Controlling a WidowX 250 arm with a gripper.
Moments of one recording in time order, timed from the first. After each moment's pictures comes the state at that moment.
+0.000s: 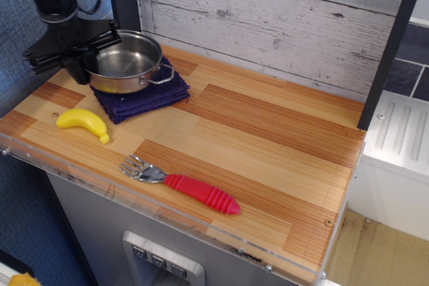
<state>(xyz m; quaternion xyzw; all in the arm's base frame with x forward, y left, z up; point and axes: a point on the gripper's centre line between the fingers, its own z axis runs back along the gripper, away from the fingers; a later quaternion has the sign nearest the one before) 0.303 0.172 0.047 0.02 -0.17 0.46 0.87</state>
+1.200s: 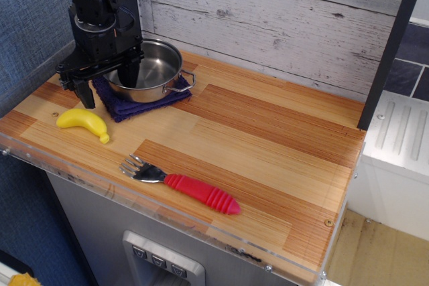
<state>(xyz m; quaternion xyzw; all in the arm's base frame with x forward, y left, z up) 0.306 0.147 0.029 0.05 -0.10 0.53 0.84</state>
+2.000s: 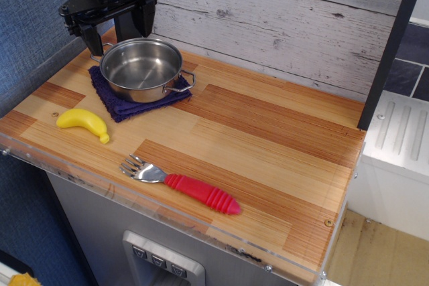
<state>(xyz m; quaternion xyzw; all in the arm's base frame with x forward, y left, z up) 0.316 0.125 0.106 0.04 -0.19 0.51 0.84</state>
